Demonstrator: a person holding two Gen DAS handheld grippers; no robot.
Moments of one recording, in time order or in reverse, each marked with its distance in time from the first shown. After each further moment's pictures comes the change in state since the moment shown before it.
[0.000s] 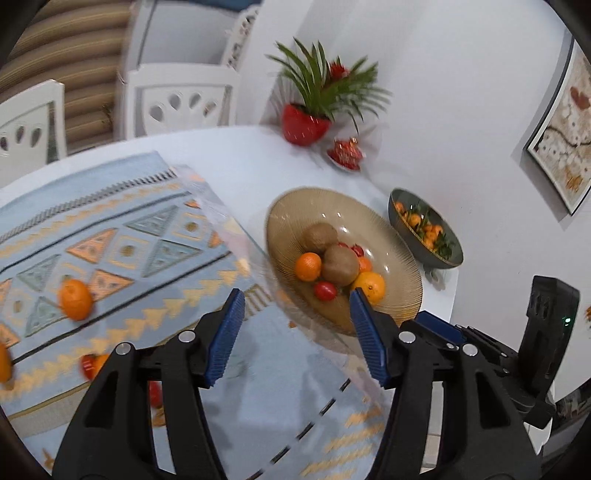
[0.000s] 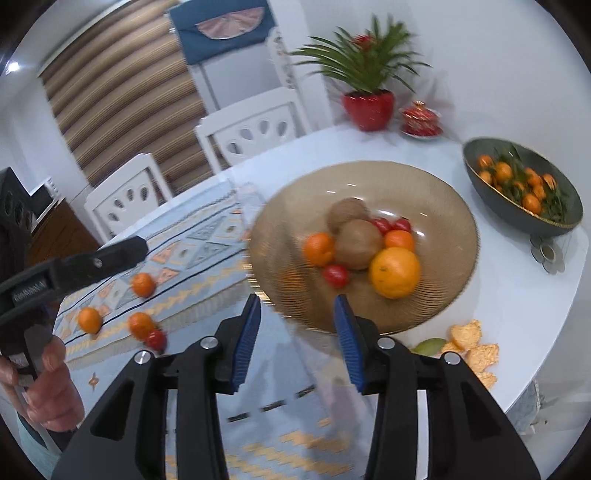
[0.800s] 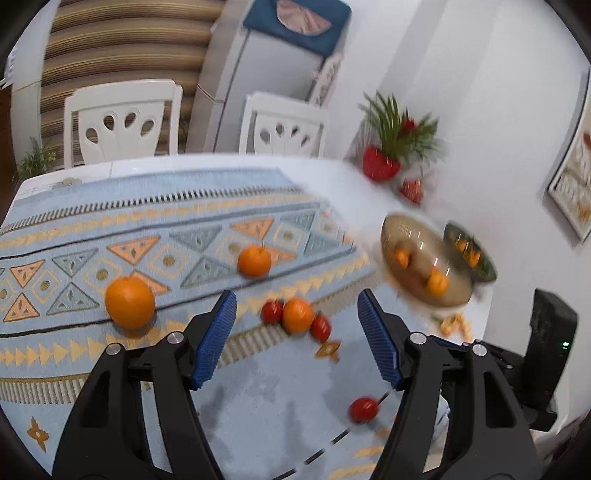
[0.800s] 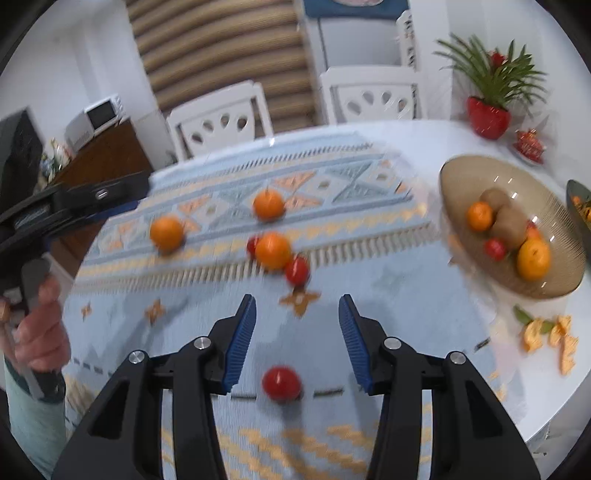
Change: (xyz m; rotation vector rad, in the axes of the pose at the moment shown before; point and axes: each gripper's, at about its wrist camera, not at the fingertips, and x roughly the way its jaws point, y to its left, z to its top) left arm -0.123 0.132 -0.071 -0.082 -0.100 0.162; right arm 0.017 0.165 -0.076 -0.276 0.129 0.158
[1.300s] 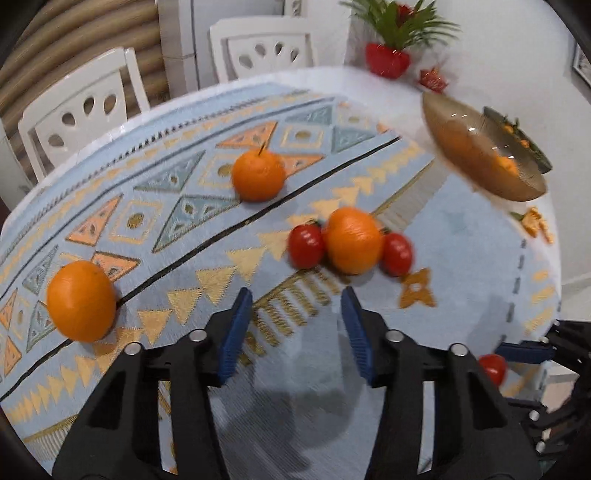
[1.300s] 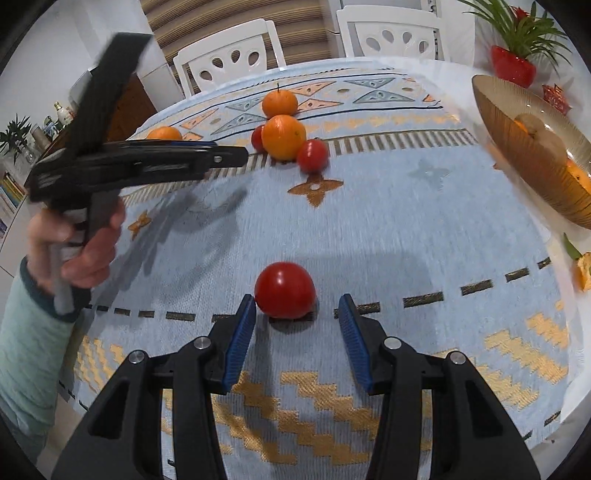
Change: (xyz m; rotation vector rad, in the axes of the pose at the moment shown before) left arm 0.118 0.017 -0.039 0.241 0.246 0.141; right arm 0.047 -0.001 -0.064 -0.025 0.171 0.048
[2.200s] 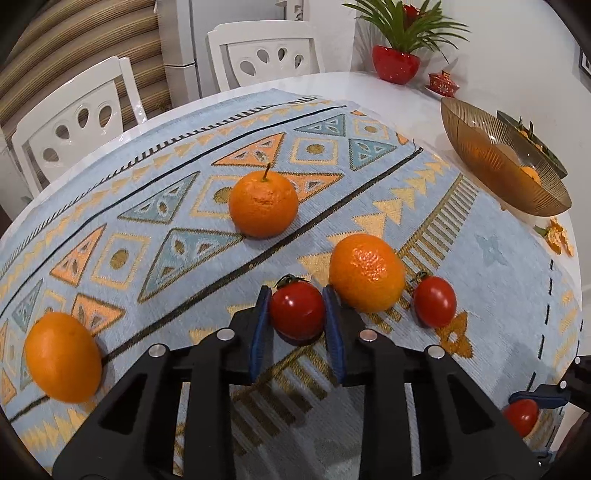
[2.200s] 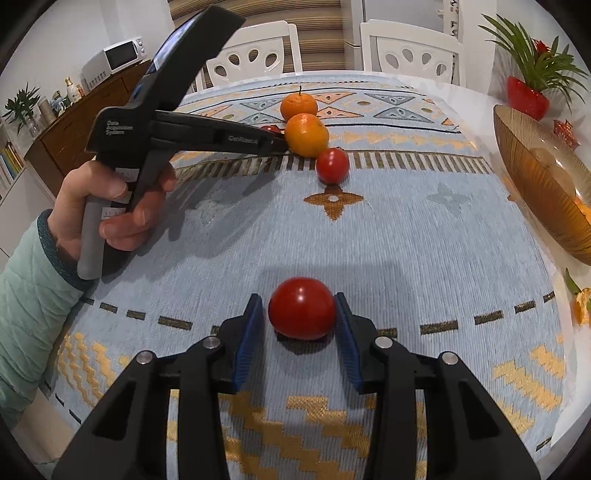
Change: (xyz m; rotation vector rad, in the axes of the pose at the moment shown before) left arm 0.028 0.001 0.020 0.016 -0.052 0.028; right arm 0.013 0.017 0.002 -0.104 -0.034 -0.047
